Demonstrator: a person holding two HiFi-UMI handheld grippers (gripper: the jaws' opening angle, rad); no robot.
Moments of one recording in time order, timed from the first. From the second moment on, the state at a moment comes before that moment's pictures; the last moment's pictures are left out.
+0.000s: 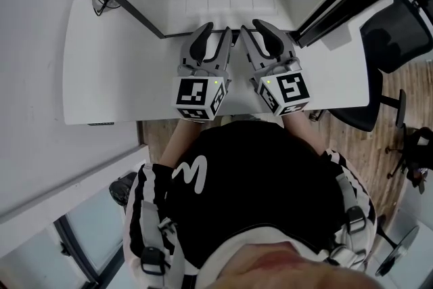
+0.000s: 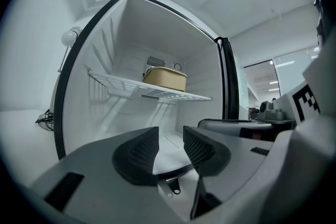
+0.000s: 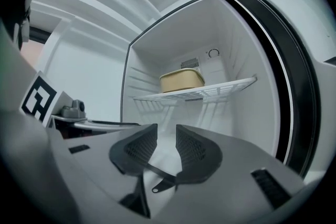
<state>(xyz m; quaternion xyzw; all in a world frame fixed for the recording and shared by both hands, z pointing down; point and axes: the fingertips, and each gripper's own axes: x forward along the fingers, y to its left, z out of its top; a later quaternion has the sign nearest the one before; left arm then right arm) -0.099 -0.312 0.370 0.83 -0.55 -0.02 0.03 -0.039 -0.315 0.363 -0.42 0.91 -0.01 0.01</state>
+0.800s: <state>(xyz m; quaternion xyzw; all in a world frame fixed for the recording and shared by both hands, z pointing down) -0.098 -0.308 0.386 0.83 -0.56 -0.02 0.03 -0.034 -0.310 0.389 -0.41 0.91 -0.04 0.01</state>
